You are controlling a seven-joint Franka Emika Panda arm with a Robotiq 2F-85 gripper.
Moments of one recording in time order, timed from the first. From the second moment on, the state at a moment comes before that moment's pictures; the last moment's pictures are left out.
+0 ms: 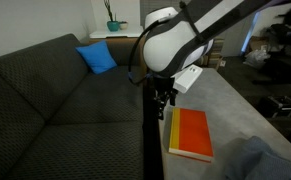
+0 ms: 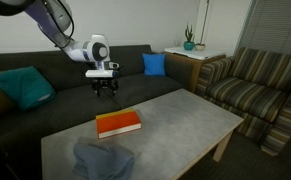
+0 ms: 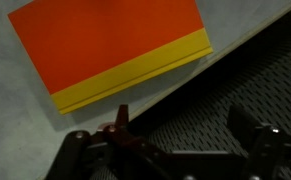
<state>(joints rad) 0.46 1.48 0.06 -0.82 -0.19 2.20 -0.19</state>
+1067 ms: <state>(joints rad) 0.35 1.48 0.22 -0.99 -0.18 2.45 -0.48</state>
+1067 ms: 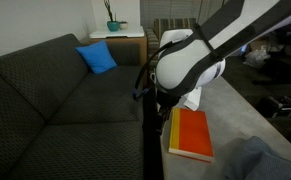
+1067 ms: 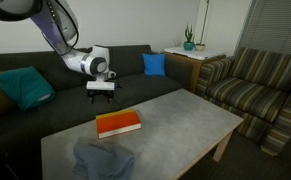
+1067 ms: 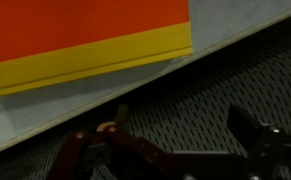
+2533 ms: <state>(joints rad) 0.13 1.49 0.39 -1.32 0.18 2.75 -0.94</state>
